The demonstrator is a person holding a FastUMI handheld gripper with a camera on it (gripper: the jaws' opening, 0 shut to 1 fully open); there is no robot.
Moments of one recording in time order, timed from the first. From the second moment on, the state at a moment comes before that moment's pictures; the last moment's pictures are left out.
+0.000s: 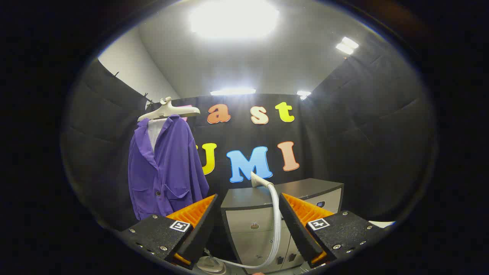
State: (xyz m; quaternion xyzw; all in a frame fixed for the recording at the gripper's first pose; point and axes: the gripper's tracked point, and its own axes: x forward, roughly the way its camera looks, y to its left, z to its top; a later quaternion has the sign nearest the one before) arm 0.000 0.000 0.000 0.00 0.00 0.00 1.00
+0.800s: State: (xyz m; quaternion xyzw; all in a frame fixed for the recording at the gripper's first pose) arm 0.002 -0.003 0.009 0.01 -0.02 -0.01 1.00
